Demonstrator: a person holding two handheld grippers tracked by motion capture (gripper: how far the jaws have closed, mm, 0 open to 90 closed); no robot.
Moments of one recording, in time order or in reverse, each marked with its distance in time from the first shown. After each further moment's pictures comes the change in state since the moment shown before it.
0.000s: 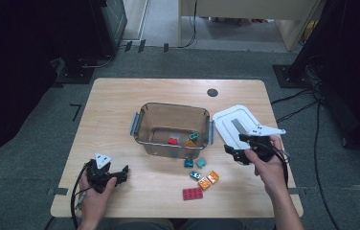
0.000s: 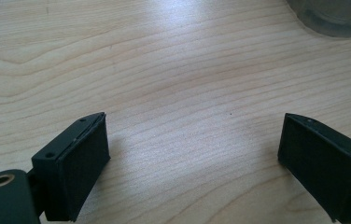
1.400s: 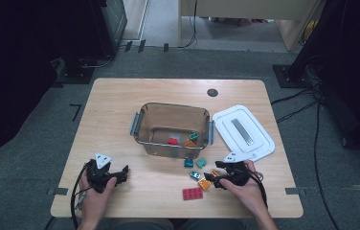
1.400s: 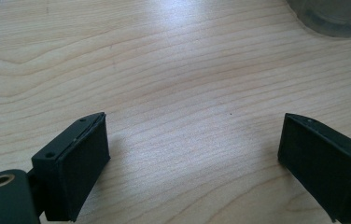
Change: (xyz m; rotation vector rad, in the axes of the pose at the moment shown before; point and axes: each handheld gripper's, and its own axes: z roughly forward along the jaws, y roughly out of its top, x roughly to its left) left arm 0.000 0.000 0.000 0.000 0.000 0.000; right arm 0.050 -0.064 0.053 0.104 0.180 -0.032
